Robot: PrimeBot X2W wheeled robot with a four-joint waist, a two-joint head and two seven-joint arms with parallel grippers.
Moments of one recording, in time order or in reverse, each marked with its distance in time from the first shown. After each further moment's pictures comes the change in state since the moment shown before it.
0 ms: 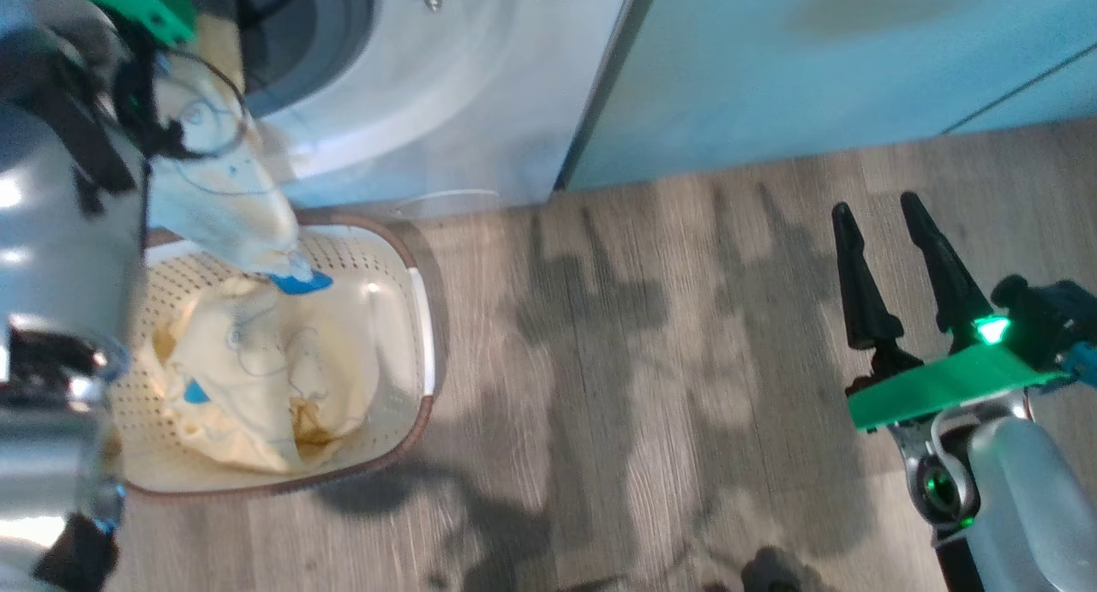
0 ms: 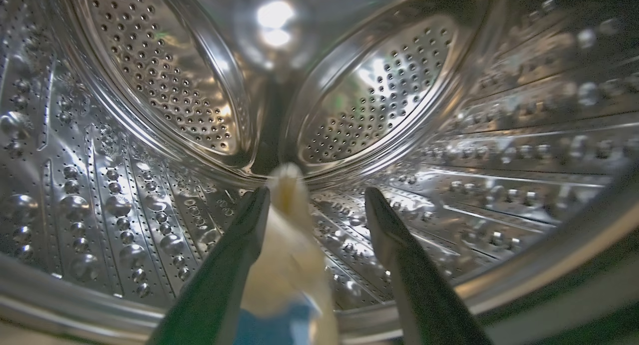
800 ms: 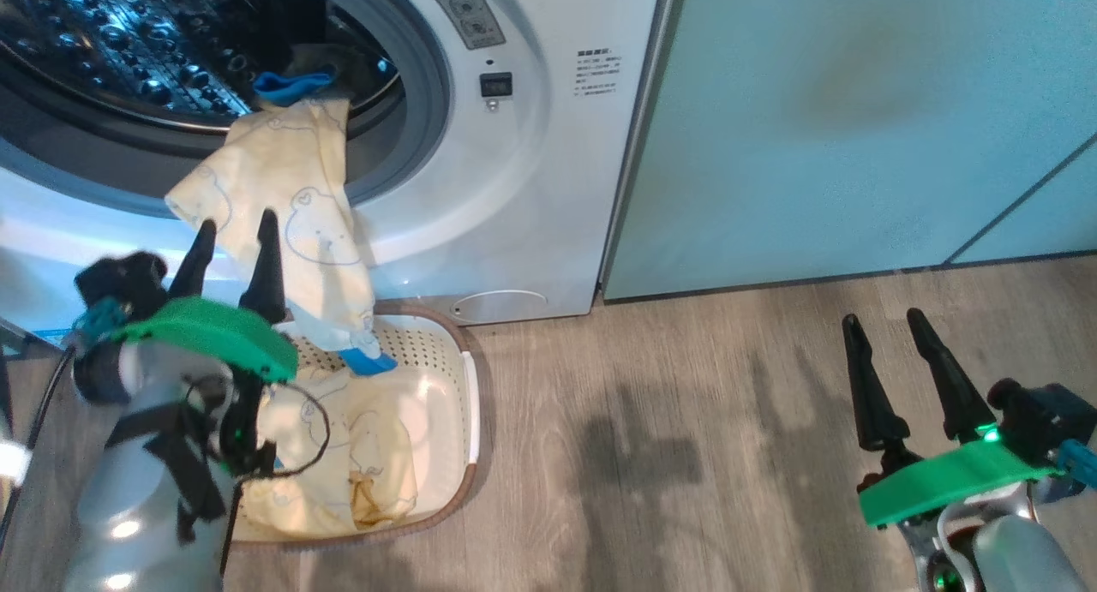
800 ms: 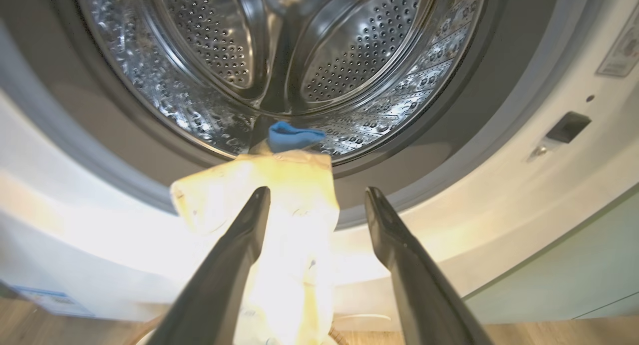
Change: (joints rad) left arm 0.726 -0.061 0.024 -0.440 -0.121 0.000 0.000; right arm 0.183 -0.028 -0.019 -0.001 0.001 0.000 0.000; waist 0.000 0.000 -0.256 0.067
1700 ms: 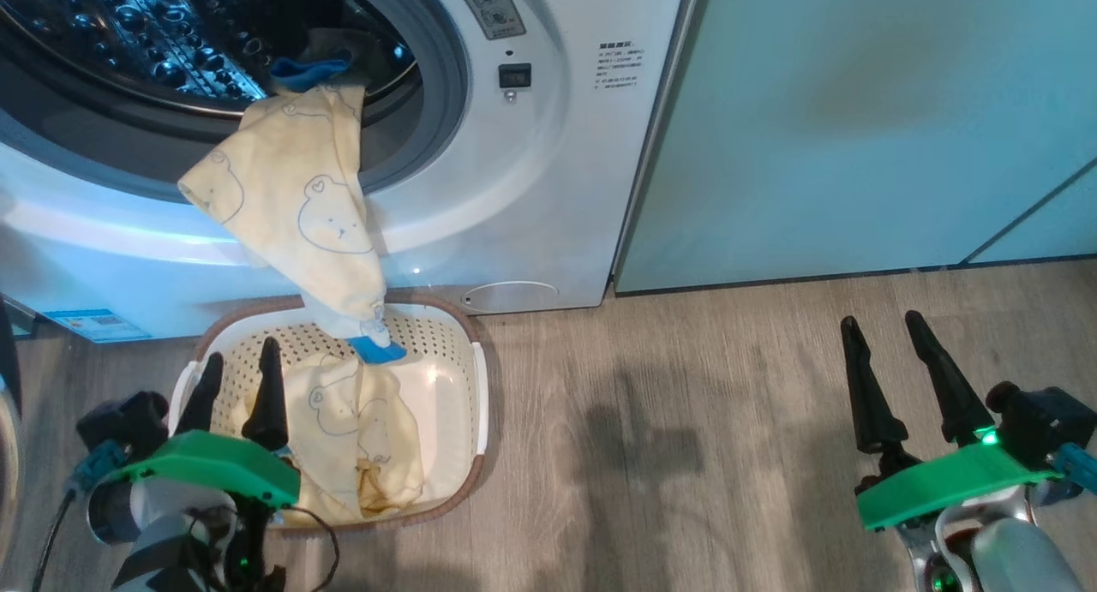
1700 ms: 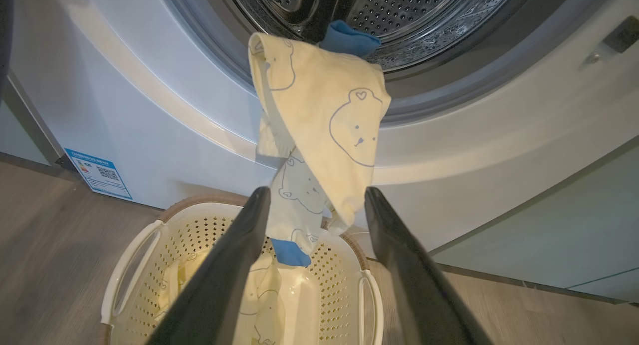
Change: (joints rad) left arm 0.305 -0.053 0.082 -0.169 -0.049 0.000 0.000; right arm 0.012 0.003 0.001 -0.015 0.000 0.000 0.000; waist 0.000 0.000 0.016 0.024
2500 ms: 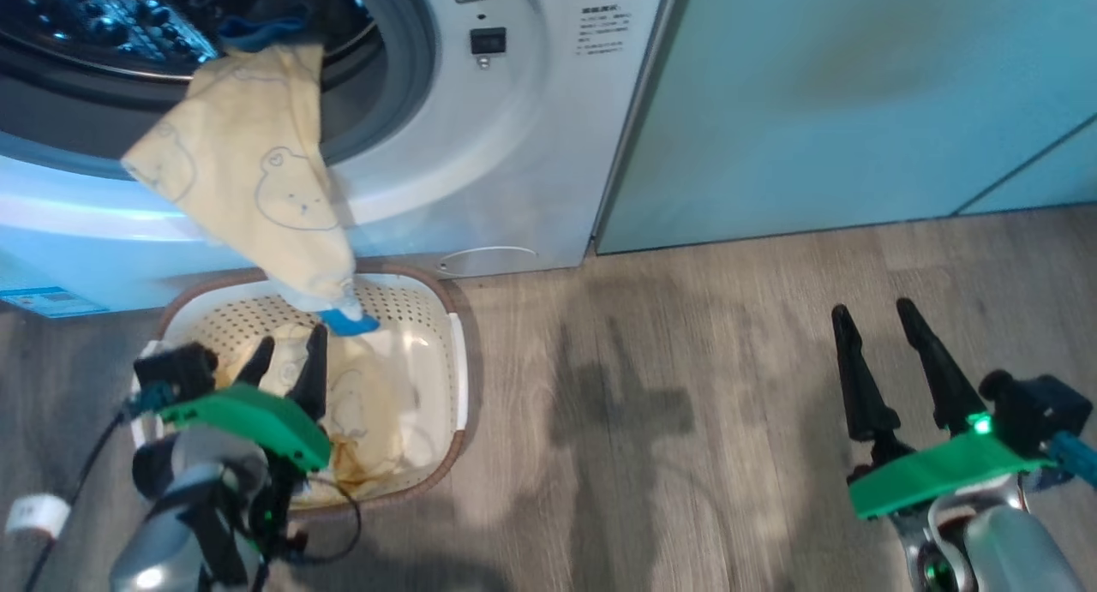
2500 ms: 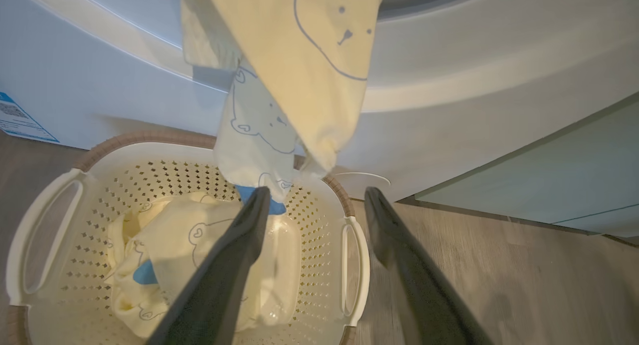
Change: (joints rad) left arm -0.173 0.061 -0.249 0.237 -0.170 0.000 0.016; right arm -0.013 0.004 0.012 -0.006 0.000 0.000 0.000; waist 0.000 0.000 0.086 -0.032
